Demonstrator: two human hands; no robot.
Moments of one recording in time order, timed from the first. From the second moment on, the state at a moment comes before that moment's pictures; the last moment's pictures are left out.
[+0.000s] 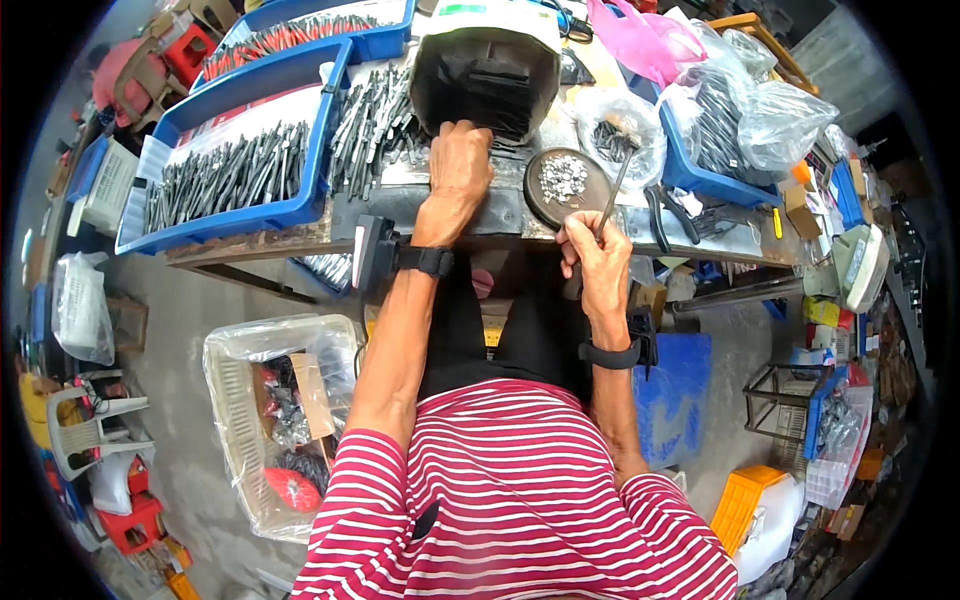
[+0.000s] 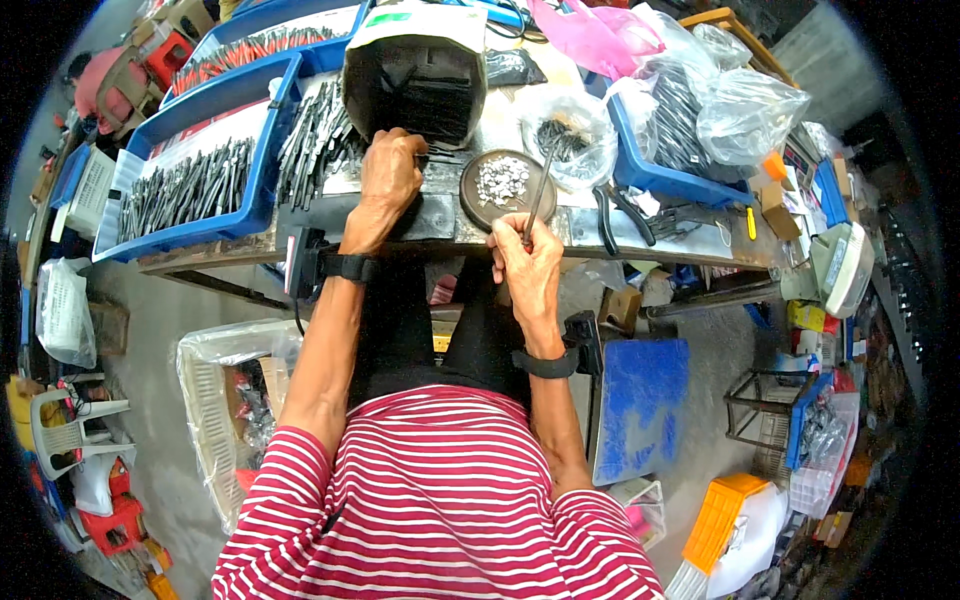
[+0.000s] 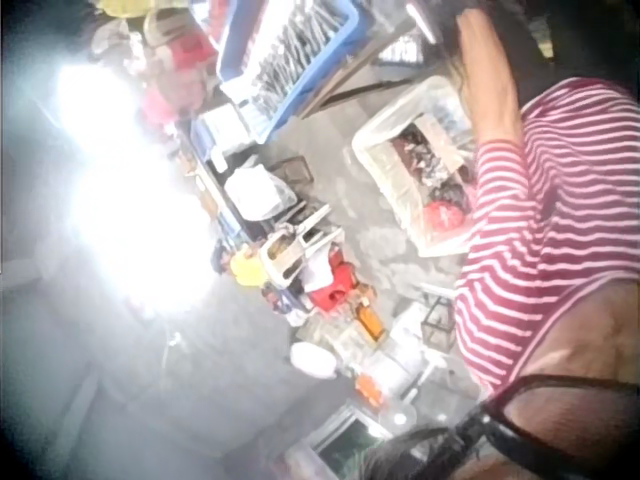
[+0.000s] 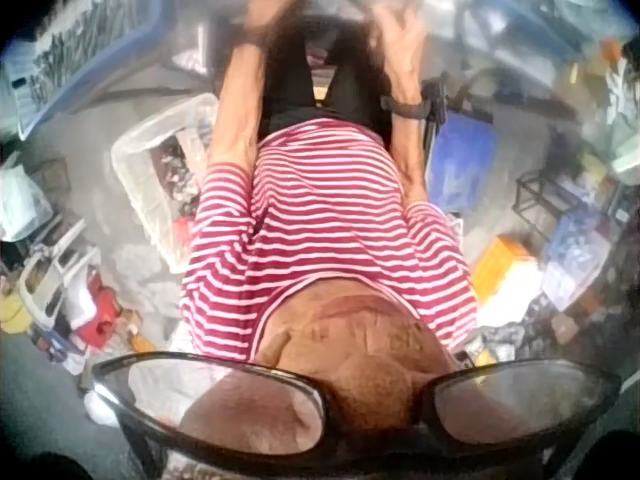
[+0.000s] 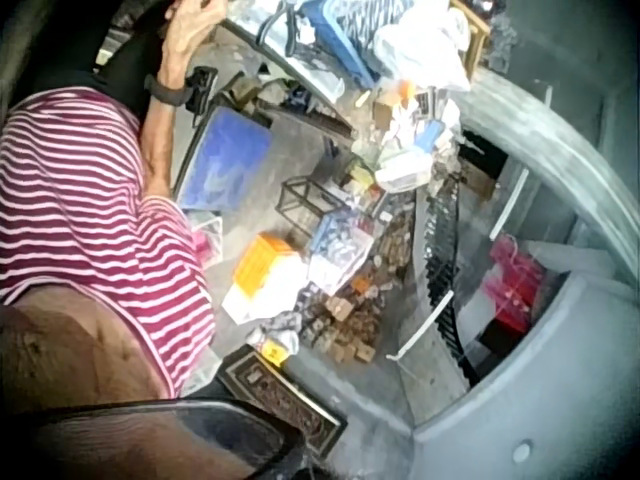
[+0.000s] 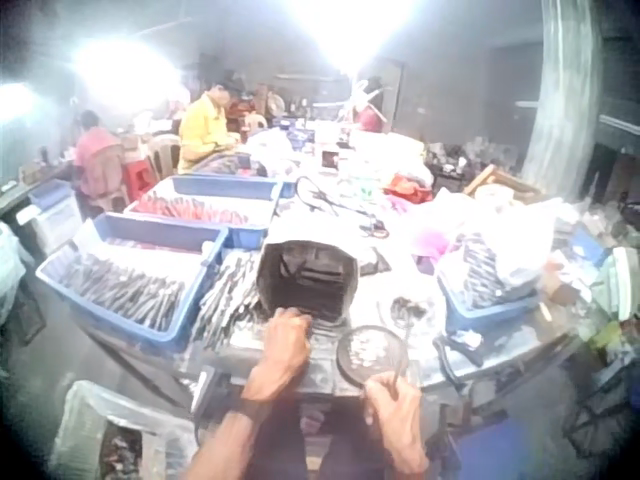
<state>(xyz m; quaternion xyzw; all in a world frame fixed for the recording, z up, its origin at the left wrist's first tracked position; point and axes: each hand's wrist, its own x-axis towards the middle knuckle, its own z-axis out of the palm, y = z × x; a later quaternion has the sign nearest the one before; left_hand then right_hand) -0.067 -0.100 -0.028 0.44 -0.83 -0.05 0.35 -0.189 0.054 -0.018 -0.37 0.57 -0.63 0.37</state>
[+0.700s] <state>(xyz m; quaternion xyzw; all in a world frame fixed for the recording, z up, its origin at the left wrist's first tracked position) -0.061 -0.090 -0.032 0.44 -0.85 0.05 0.29 -0.223 0.052 -0.019 -0.54 0.72 -0.44 0.06</state>
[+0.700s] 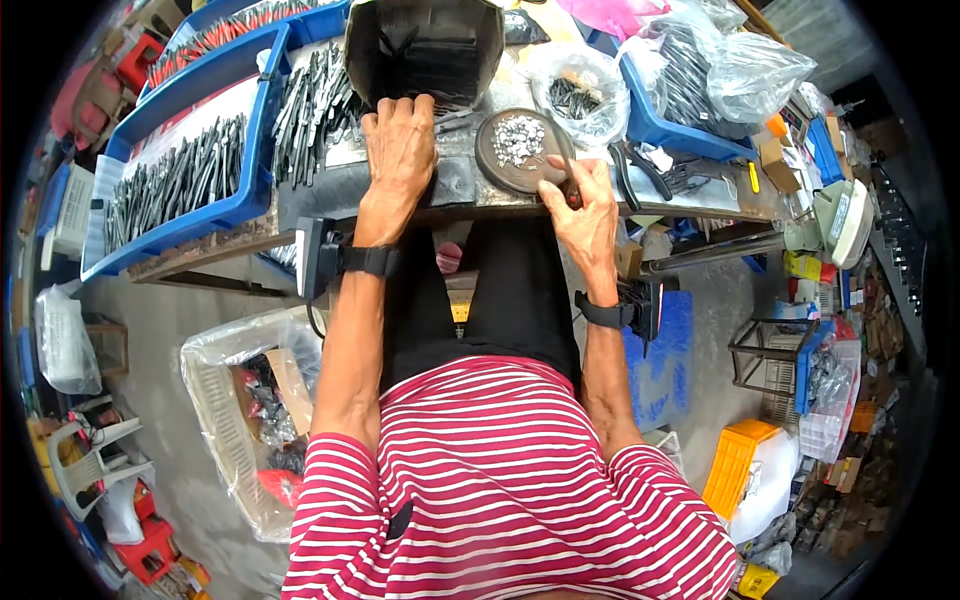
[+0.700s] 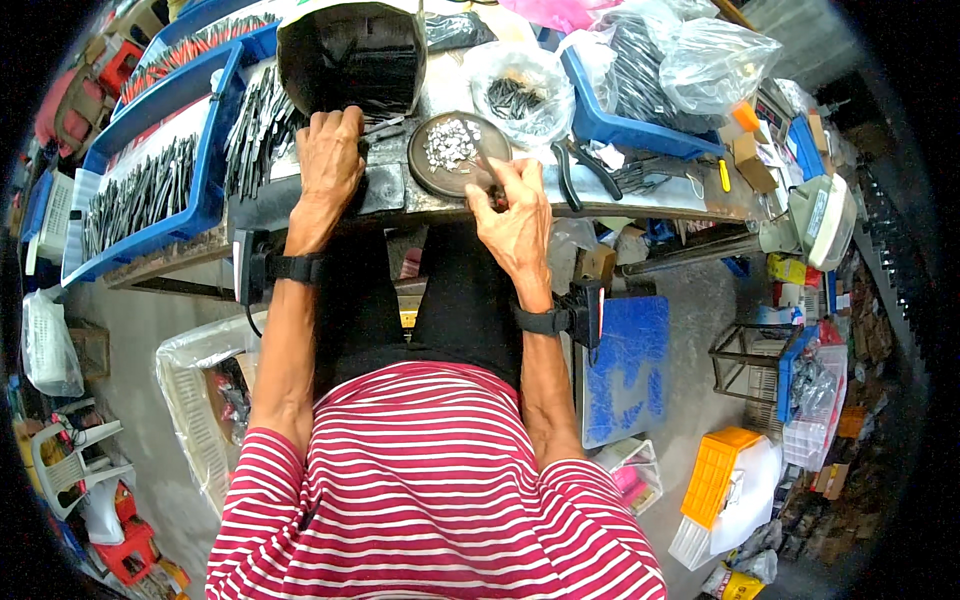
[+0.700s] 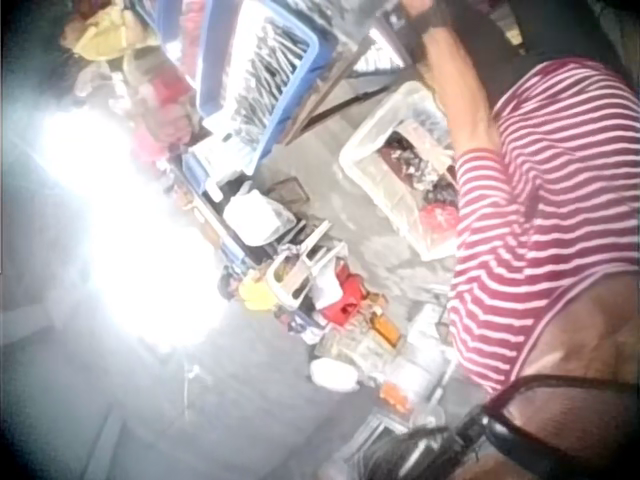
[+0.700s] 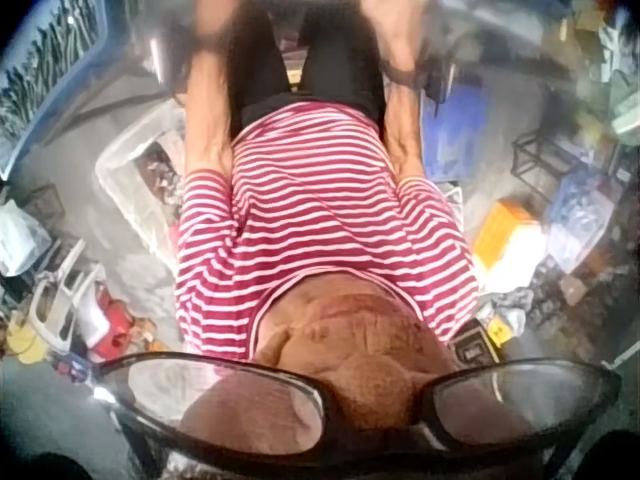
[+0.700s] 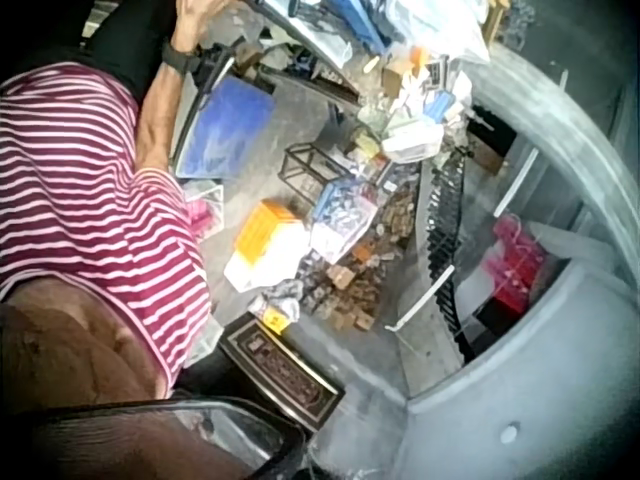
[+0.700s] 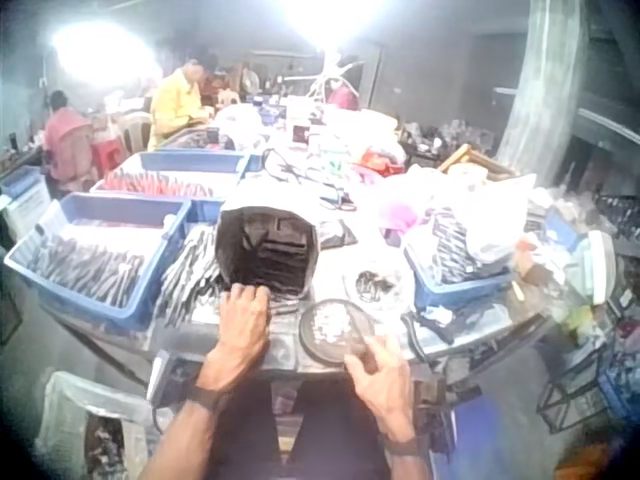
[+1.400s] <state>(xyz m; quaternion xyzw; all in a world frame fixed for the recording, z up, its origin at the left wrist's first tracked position) -0.010 -0.027 -0.002 0.32 -0.80 -0.12 0.49 -0.219 0.049 -0.031 -0.62 0.67 -0.39 -0.04</state>
